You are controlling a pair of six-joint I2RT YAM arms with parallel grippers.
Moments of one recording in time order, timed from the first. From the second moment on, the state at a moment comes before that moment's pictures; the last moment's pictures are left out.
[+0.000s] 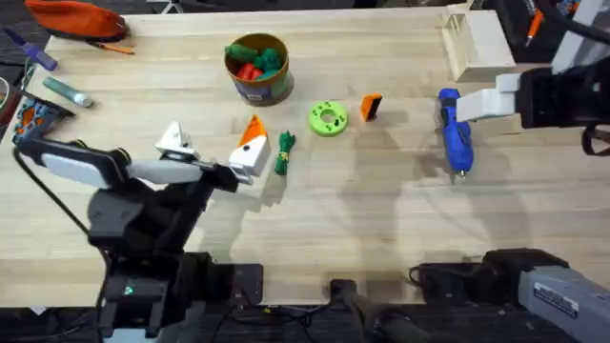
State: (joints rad) left arm 0.01 0.08 0.05 -0.07 0.32 -0.20; right arm 0.00 1.07 1.13 -1.17 -0.03 -0.01
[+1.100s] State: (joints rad) left arm 0.01 0.01 0.02 -0.12 1.06 -0.14; right arm 0.00 1.07 1.13 -1.17 -0.03 -0.01
